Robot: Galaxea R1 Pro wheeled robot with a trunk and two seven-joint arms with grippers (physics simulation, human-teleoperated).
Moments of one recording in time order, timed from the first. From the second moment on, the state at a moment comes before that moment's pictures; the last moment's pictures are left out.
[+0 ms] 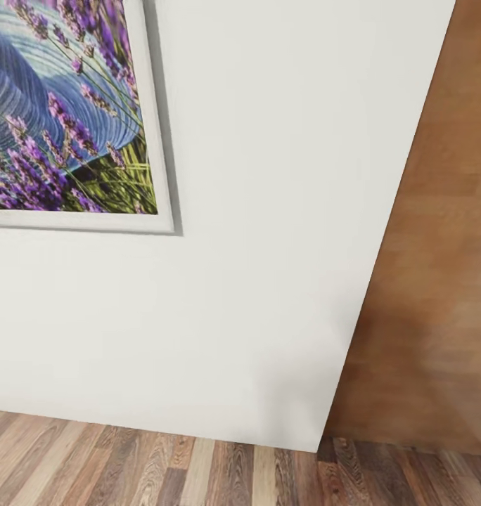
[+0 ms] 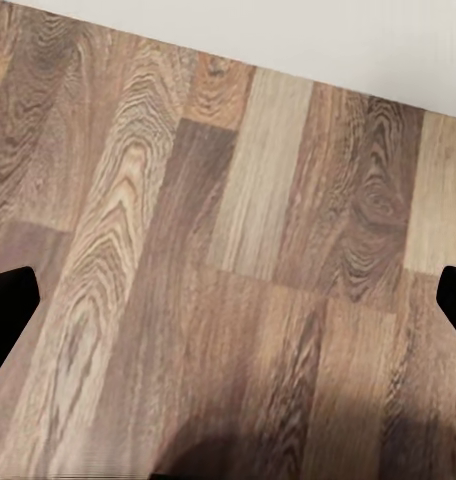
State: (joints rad) left arm -0.03 0.01 0.00 -0.60 0.15 -0.14 0.00; right arm -0.01 -0.02 -0.17 -0.43 0.00 -0.08 0.02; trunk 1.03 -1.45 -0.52
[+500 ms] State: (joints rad) left arm -0.03 0.01 0.00 -0.60 0.15 -0.13 0.00; right arm -0.01 -0.02 -0.17 -0.43 0.00 -0.08 0.02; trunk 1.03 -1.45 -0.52
